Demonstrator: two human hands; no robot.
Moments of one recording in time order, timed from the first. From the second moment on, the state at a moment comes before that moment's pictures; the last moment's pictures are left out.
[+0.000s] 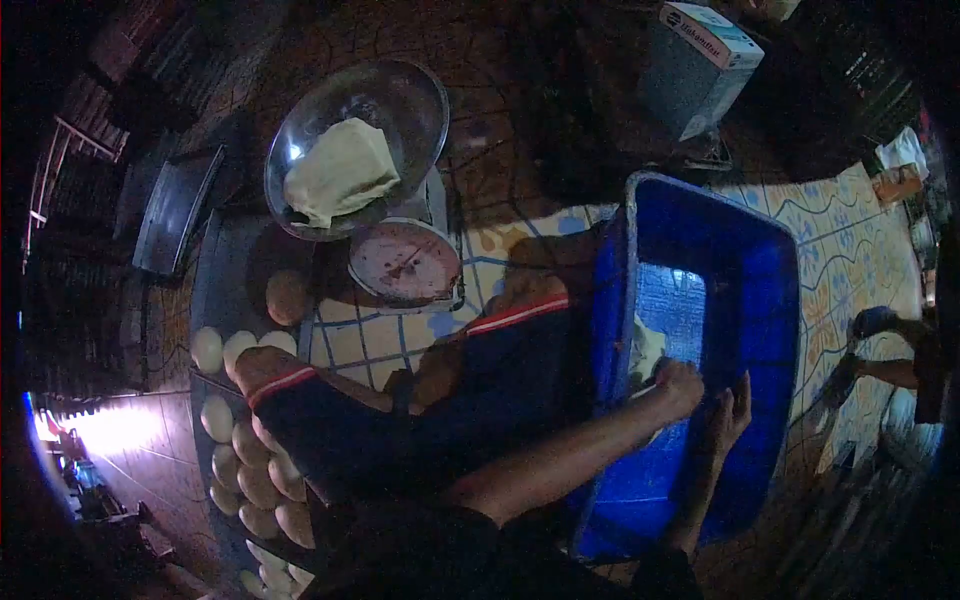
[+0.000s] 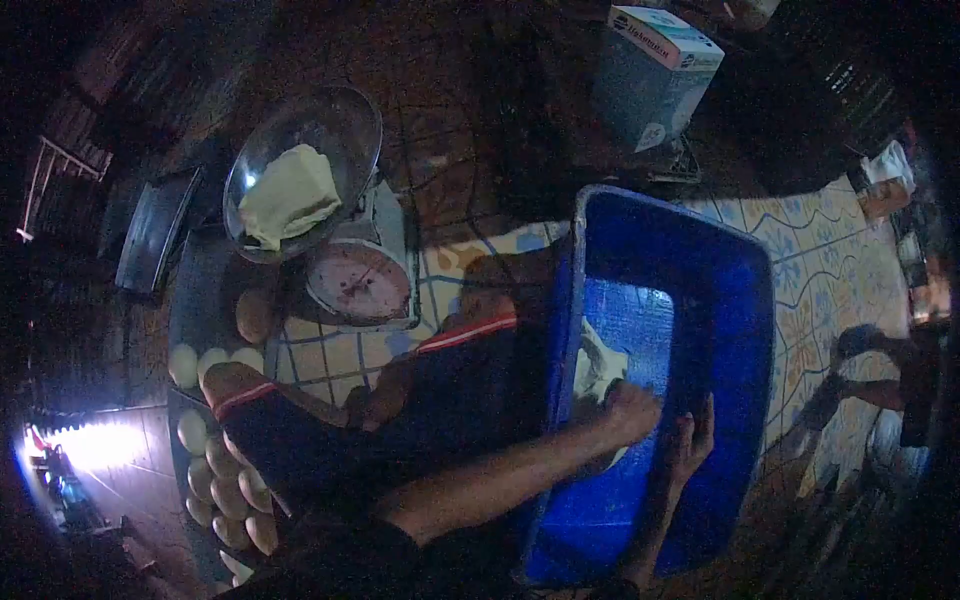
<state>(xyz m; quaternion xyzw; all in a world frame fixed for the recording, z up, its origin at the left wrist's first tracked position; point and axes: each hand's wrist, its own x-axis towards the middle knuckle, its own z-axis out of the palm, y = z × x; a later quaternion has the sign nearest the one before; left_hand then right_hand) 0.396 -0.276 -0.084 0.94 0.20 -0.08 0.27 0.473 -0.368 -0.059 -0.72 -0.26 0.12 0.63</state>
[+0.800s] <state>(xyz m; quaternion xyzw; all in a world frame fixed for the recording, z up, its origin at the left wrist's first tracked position) 0.273 -0.176 0.081 0.77 0.25 0.38 0.45 0.383 -0.398 -0.020 -0.72 -0.21 0.42 0.51</state>
